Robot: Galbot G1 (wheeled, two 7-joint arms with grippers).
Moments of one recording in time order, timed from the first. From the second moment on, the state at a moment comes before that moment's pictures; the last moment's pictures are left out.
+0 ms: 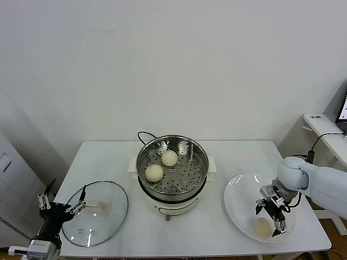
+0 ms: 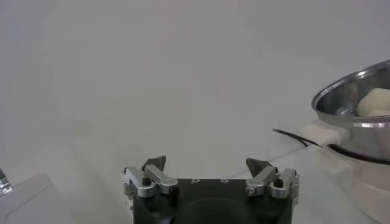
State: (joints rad) left arm 1.66 -1.50 -0.87 -2.25 0.21 0.07 0.21; right arm 0.16 0.46 -1.21 1.49 0.03 -0.10 -1.18
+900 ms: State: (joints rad) left arm 1.65 -1.51 -0.86 -2.26 0.21 0.07 0.21; right arm 0.53 0.59 -1.34 1.39 0.16 -0.02 -1.20
